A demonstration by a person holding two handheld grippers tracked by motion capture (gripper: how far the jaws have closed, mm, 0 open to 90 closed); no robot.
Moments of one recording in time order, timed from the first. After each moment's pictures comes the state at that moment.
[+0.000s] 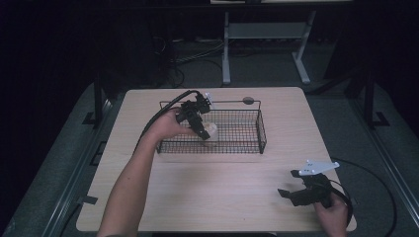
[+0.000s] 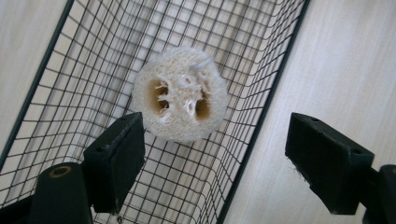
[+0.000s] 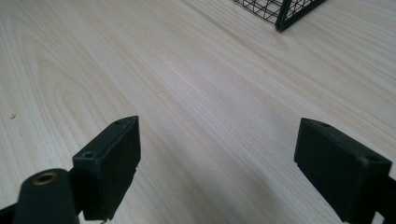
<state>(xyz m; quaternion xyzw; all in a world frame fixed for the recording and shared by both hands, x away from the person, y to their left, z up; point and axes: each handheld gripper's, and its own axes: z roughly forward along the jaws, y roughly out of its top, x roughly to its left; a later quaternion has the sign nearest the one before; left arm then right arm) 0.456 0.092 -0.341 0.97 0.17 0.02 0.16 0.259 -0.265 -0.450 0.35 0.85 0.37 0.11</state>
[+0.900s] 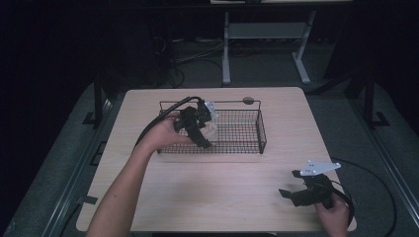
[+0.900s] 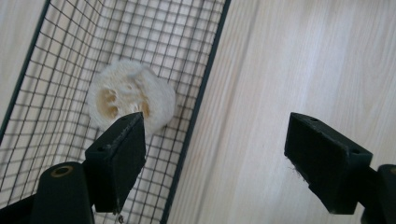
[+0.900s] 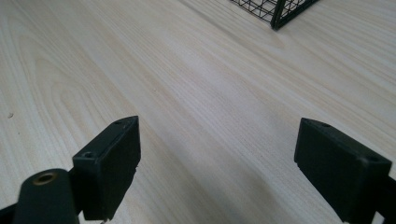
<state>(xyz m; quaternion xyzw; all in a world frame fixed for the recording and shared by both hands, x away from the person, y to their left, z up) 0.407 0.091 -0.322 0.98 0.11 0.04 0.18 0.257 -0.267 -0.449 0.36 0.85 0.37 0.12</state>
